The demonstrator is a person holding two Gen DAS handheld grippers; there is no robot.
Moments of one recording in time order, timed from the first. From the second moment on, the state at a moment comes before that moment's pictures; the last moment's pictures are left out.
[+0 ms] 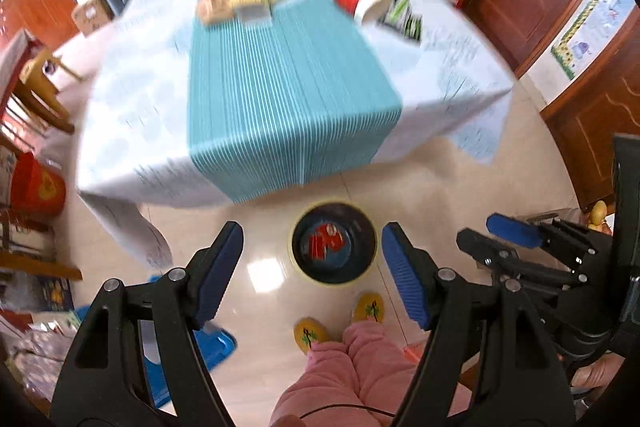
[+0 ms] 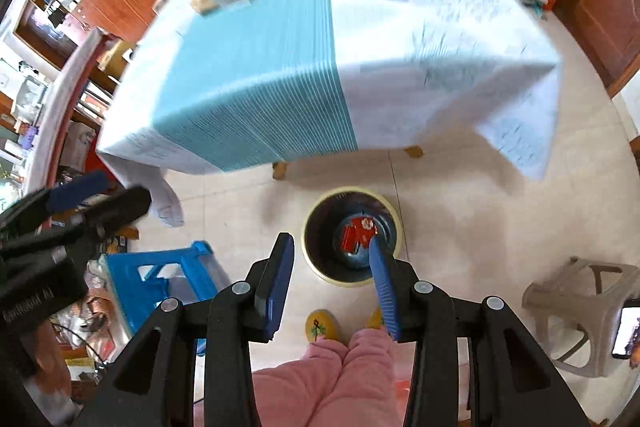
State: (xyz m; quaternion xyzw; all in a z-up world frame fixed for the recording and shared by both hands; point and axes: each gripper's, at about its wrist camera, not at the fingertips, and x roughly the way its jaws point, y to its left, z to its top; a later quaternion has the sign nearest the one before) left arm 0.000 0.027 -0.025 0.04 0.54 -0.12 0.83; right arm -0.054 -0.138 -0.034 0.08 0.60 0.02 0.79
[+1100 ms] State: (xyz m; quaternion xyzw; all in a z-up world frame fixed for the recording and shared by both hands) left arm 0.209 -0.057 0.043 0.03 0.51 -0.10 0.85; right arm 0.174 -0.263 -0.027 0.20 0.57 -0.02 0.80
